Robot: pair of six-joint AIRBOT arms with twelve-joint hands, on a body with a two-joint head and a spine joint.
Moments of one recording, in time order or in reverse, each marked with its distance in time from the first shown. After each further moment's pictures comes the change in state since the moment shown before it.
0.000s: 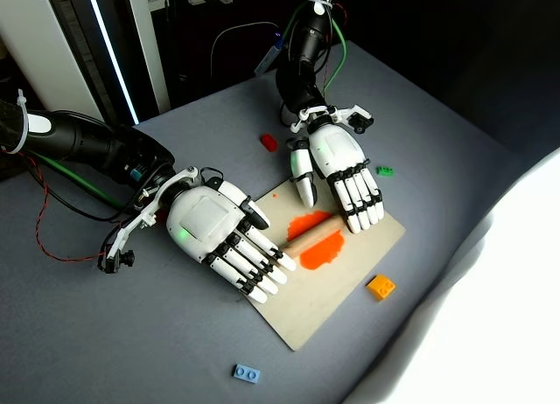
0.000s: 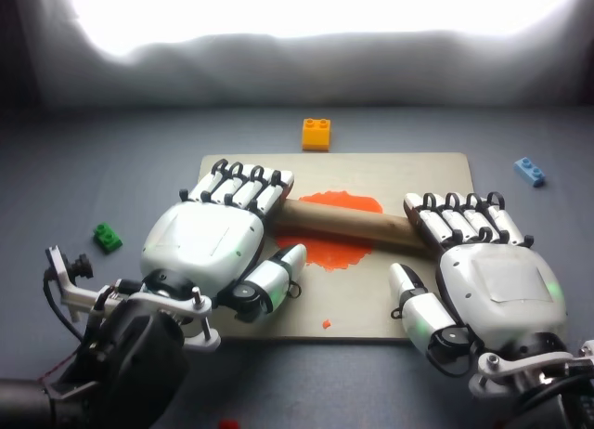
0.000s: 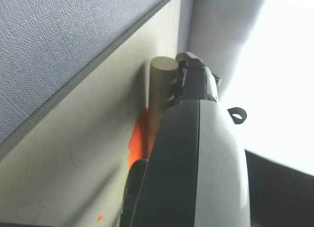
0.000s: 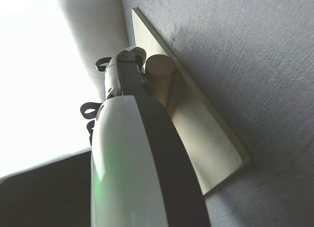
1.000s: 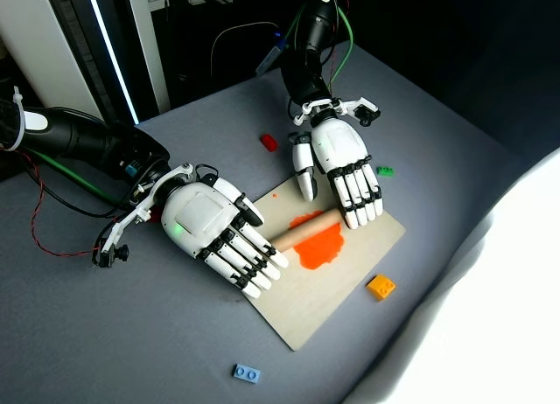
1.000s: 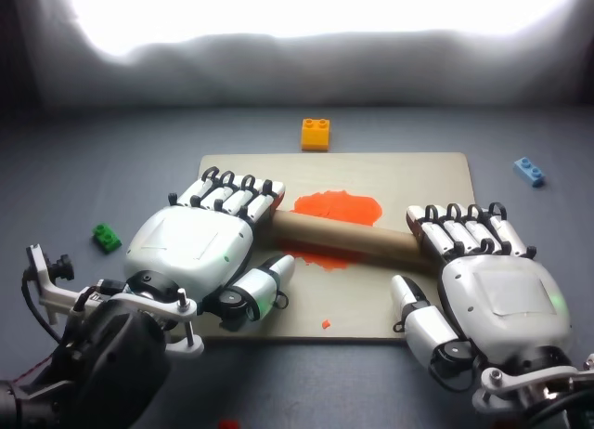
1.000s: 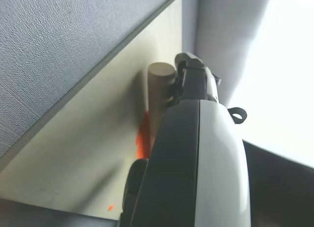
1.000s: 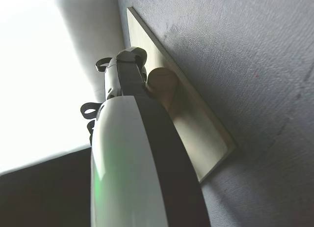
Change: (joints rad) left arm -0.005 0.087 -0.094 -0.020 0.039 0.047; right arm -0.019 0.000 -0.027 0.000 0.018 -0.017
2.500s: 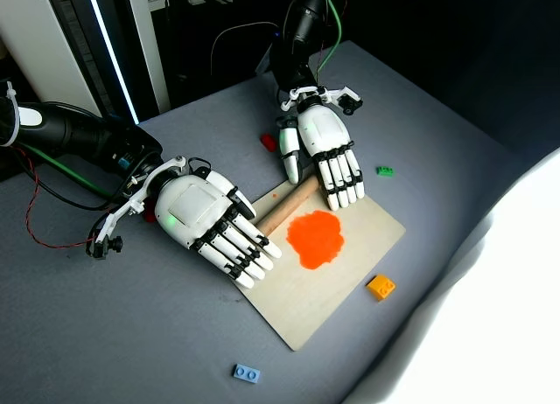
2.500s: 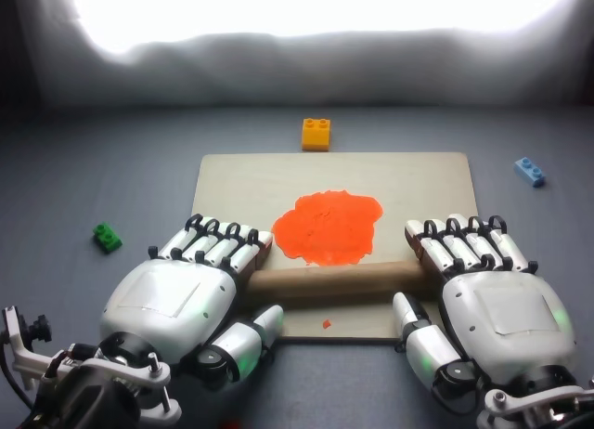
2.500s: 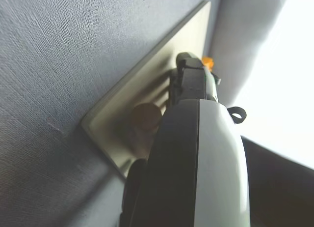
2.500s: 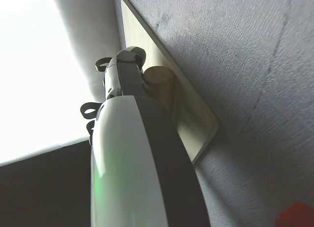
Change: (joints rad) left arm 0.120 0.026 -0.103 0.043 -0.121 -0.091; right arm -0.026 0.005 -0.040 -0.024 0.026 -0.027
